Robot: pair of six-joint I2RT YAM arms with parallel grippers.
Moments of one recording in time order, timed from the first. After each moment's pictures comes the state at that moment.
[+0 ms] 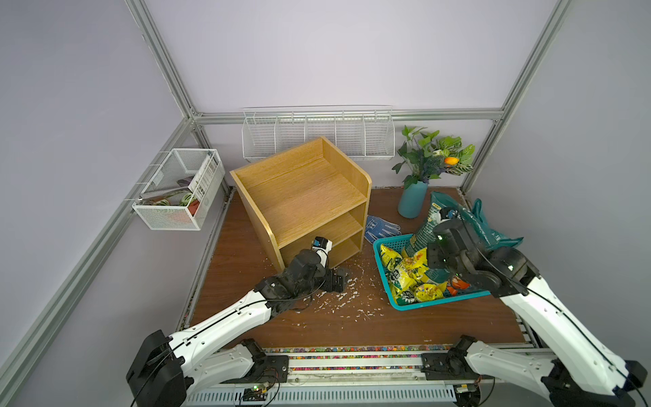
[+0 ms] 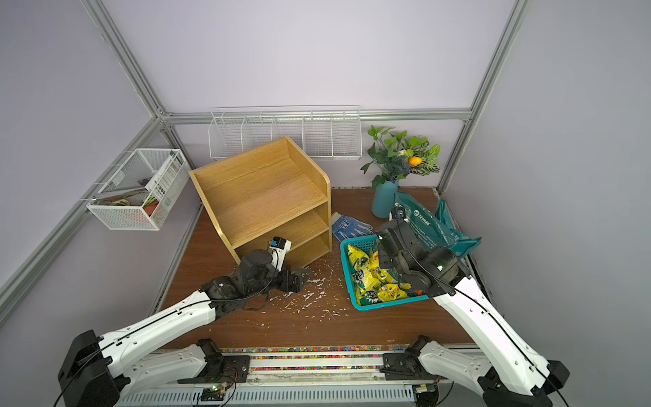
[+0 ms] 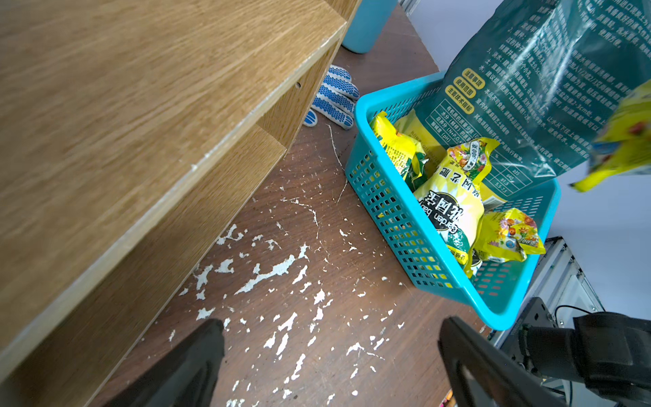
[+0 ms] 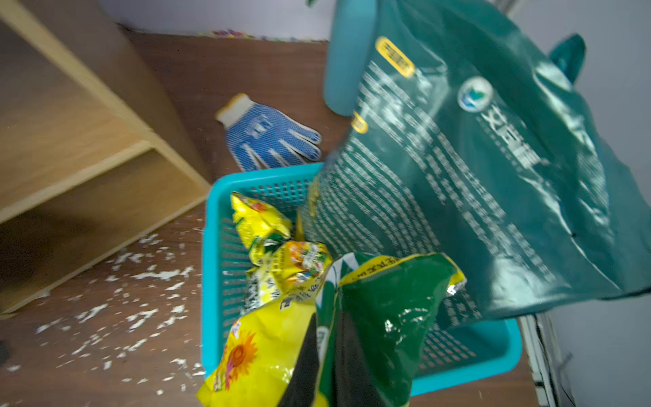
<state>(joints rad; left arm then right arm) -0.85 1.08 0.70 -0.21 0.06 -0.52 0.62 1.03 1.30 -1.19 0.51 0.45</state>
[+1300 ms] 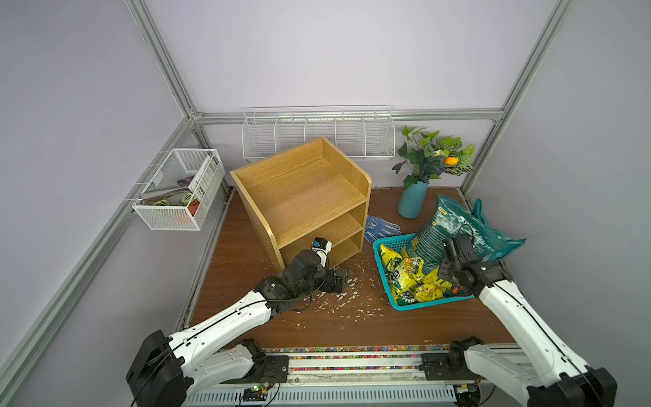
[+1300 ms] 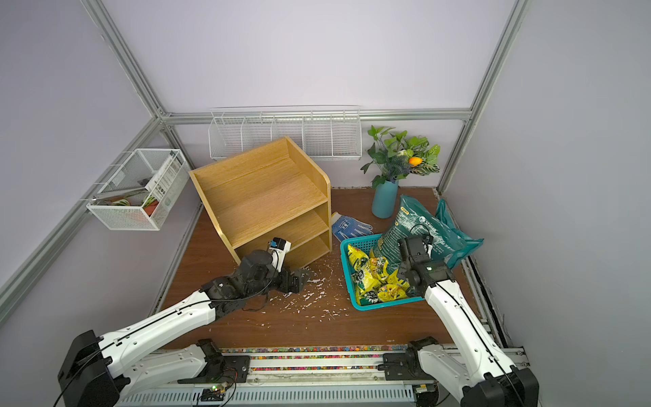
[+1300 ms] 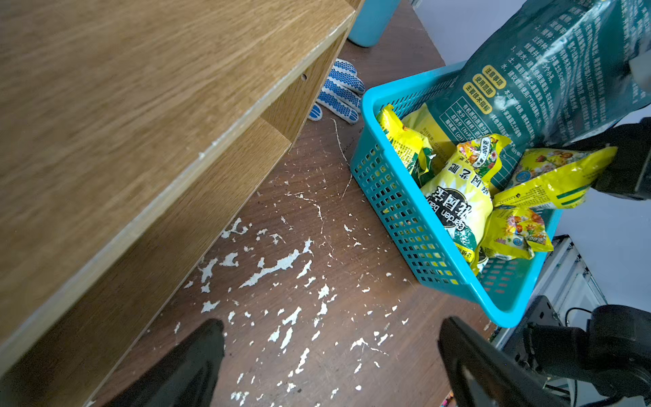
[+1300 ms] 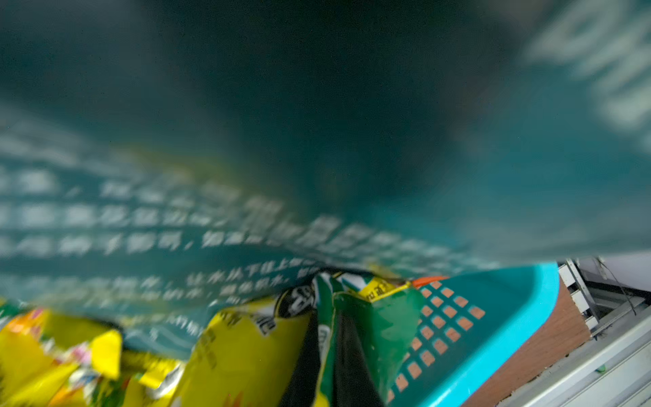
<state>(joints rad) -0.85 1.08 0.70 -0.22 0.05 -0.52 0.19 1.04 0.83 -0.92 0.40 0.55</state>
